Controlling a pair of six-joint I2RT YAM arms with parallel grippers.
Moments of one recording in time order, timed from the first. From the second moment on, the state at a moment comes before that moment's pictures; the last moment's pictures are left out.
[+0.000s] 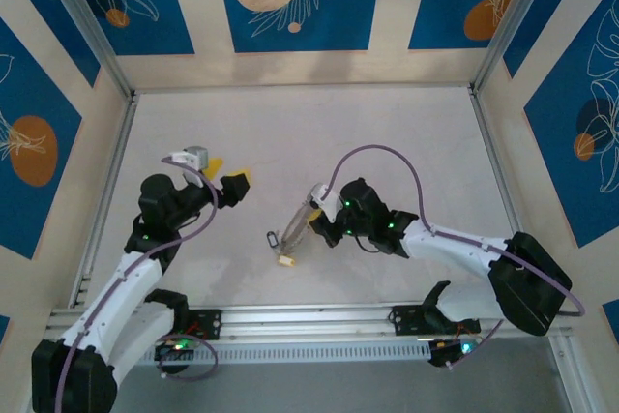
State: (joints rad) left arm -0.23 0.80 0.47 0.23 0.48 -0.36; right arm 0.81 1.25 0.59 0.05 -0.27 -0.07
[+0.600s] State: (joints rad) left arm -0.58 0.86 0.55 -0.01 0.55 0.16; right arm 0.67 1.19 0.52 0.36 -0.69 -0.44
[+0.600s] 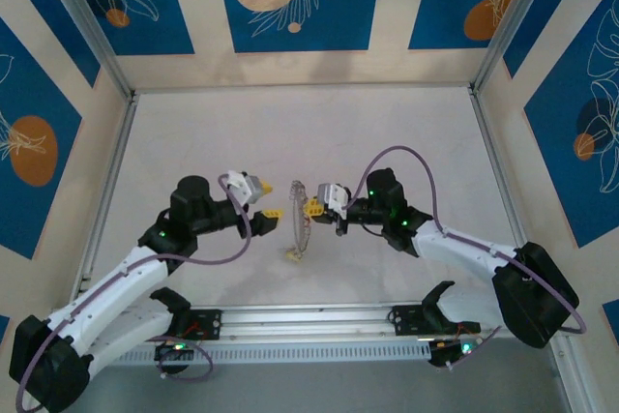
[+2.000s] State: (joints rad) left arm -0.84 0.97 0.58 -0.05 0.31 0.49; right arm 0.73 1.15 0.50 0.24 -0.73 -0.64
